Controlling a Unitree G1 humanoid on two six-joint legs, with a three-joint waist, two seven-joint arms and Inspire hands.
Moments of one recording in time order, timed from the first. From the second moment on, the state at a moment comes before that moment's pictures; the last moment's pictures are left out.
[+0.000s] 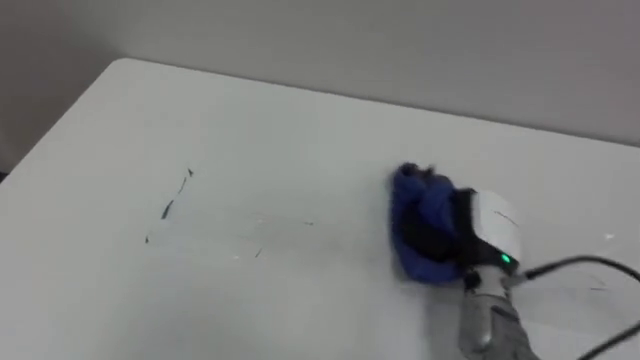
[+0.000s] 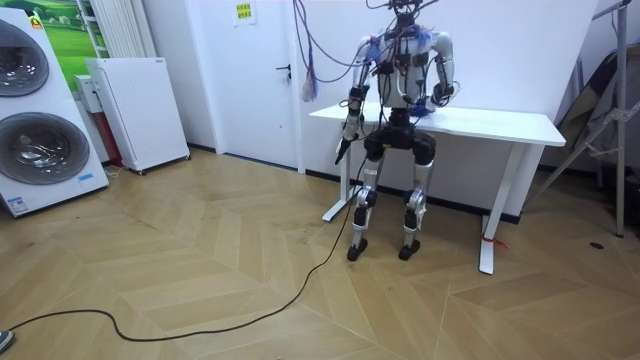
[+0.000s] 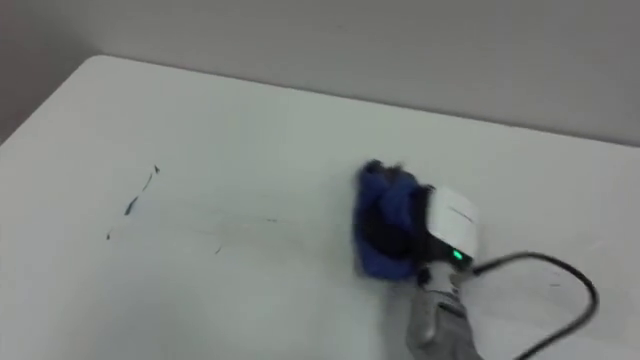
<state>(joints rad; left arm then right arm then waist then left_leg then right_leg) 0.27 0.21 -0.05 0.79 0.05 0.11 0.25 -0.13 -0.21 0.41 0.42 -0.73 0.06 -0.44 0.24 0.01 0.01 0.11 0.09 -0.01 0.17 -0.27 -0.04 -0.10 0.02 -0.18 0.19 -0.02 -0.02</state>
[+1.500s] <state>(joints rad) 0.13 0.25 0.06 0.93 0.04 0.02 0.18 -0.21 -0.25 0.35 0.54 -0.71 -0.10 -0.48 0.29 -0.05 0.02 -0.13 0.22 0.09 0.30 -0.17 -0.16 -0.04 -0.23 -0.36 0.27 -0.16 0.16</state>
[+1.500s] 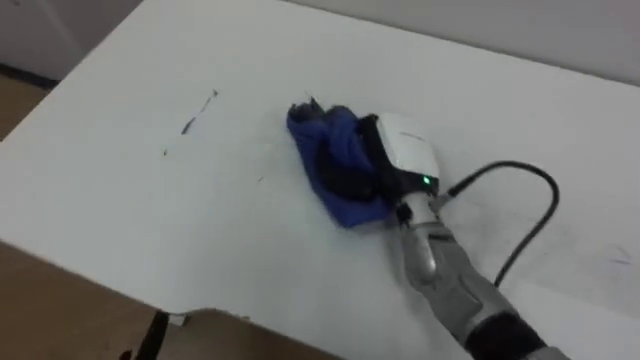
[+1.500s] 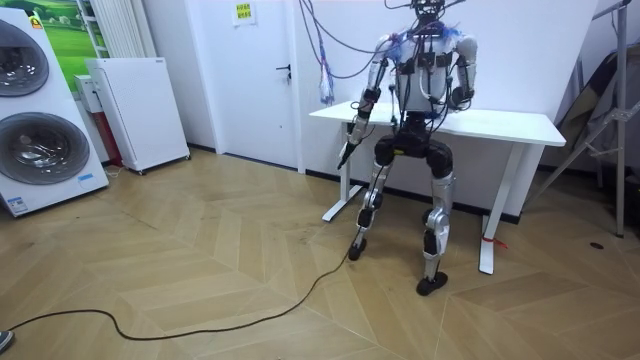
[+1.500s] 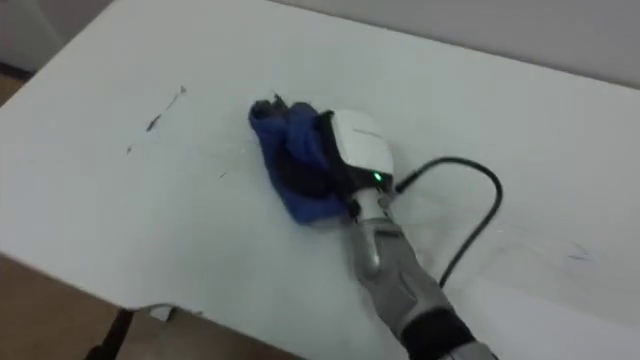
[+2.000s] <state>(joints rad) 0.21 0.20 0.03 0.95 0.00 -0.01 0.19 -0.08 -0.25 0.19 0.50 -0.70 0.00 -0.52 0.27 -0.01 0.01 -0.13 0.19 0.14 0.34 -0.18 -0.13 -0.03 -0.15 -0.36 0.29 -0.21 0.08</state>
